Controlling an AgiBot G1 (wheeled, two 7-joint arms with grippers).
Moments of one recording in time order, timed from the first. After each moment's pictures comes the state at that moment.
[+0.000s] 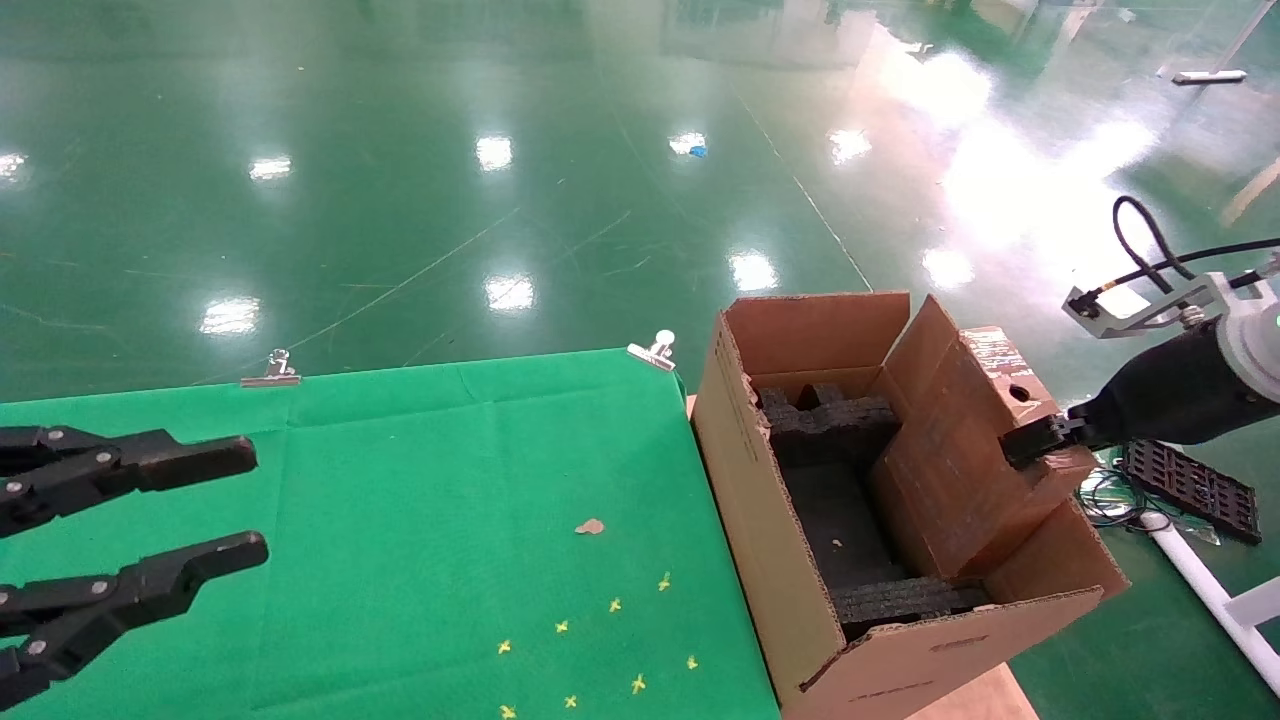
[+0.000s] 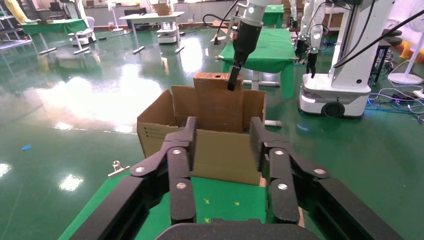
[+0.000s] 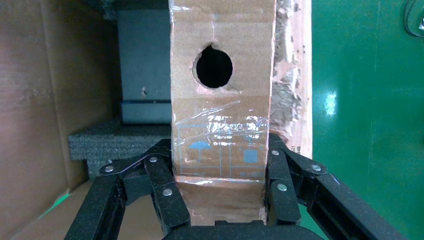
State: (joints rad) left arm -1.08 0.61 0.29 -1.28 0.72 1.49 -0.18; right arm 2.11 -0.56 -1.66 0.56 -1.44 -1.35 1.15
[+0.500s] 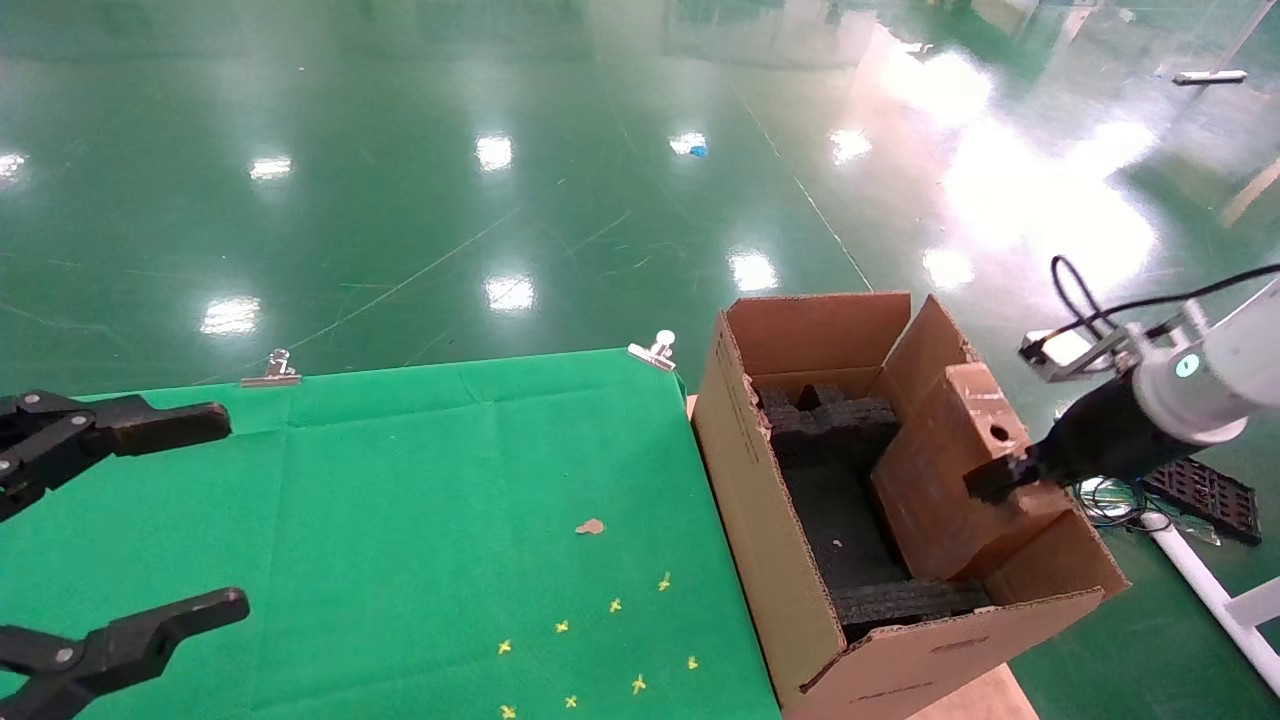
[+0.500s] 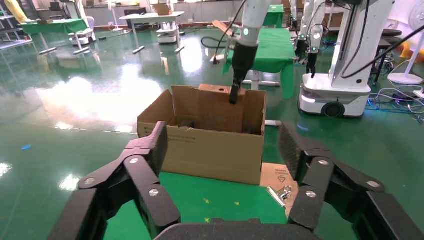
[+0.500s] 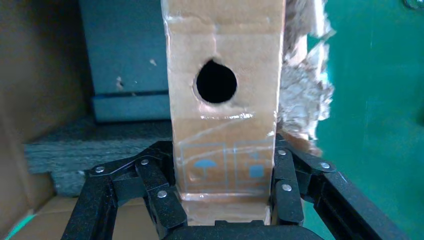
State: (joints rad) left arm -1.08 0.61 0.29 -1.28 0.72 1.49 -0.18; right arm 1.96 -0.63 -1.68 0.54 -1.43 -1.23 1.24
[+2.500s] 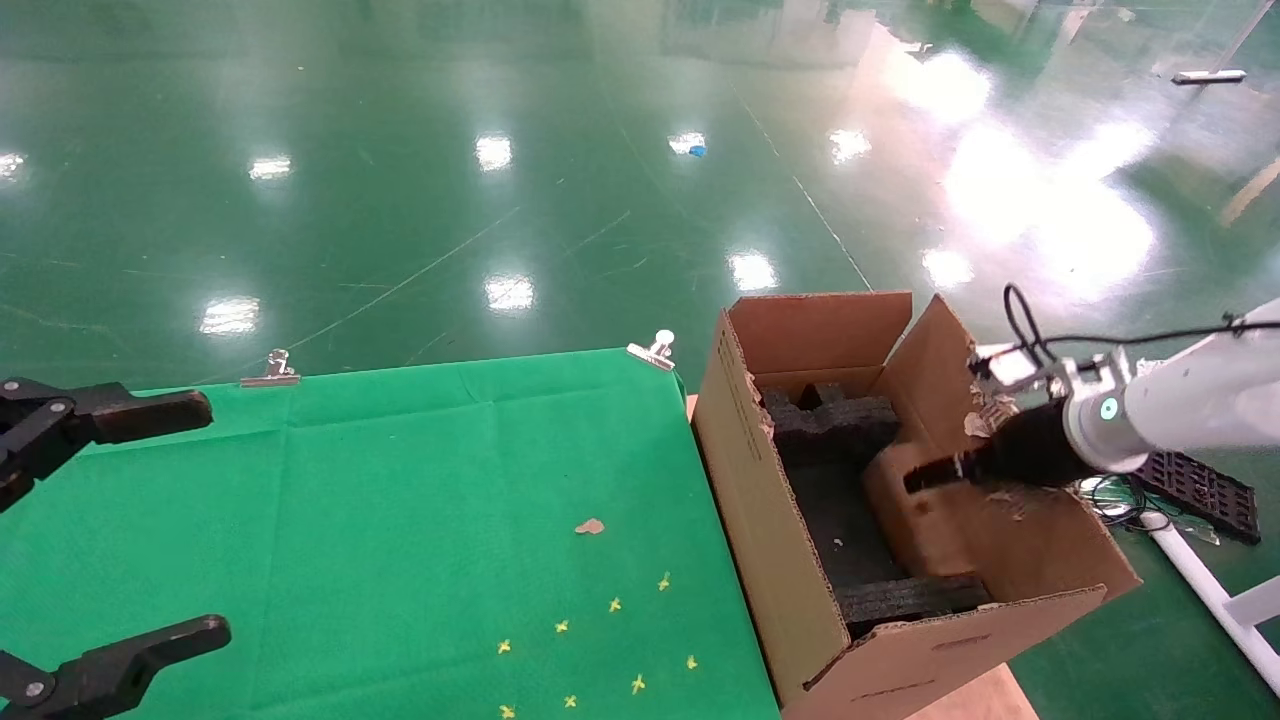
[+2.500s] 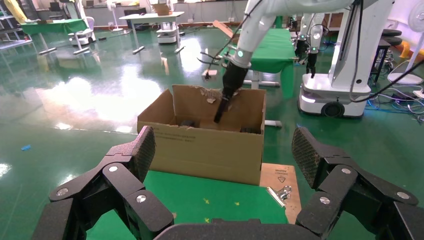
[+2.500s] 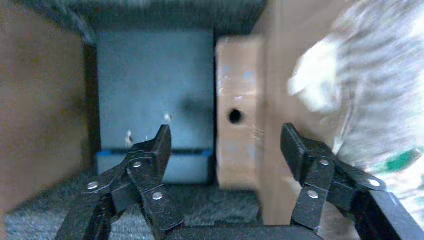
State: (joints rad) left arm -1.08 0.60 0.30 -1.28 0.72 1.49 -0.18; right arm 1.74 -0.76 -1.55 0.18 -1.18 -1.05 0.87
